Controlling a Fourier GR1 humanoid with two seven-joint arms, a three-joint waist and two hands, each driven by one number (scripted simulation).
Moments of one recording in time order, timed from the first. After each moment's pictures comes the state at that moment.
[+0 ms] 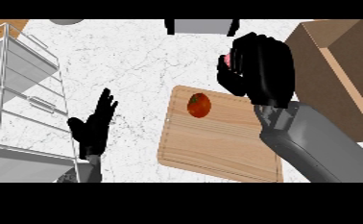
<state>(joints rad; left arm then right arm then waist) -0.11 0.06 -0.01 -1.15 0.13 0.15 -0.15 -0.73 -0.40 0.58 -1.62 0.83 -0.21 0.98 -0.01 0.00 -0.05</state>
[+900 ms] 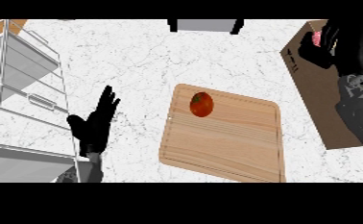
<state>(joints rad) -0.11 0.06 -0.02 -1.19 0.13 0.14 -0.12 -0.61 -0.66 0.30 -1.48 0.77 -0.23 0.85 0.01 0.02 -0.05</state>
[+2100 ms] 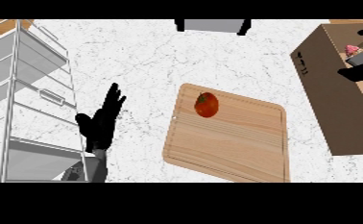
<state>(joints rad) -0.15 0.04 -0.02 -1.13 0.11 0.11 -0.17 -0.55 -0.76 0.13 -1.03 0.61 -0.27 0.38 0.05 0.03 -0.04</state>
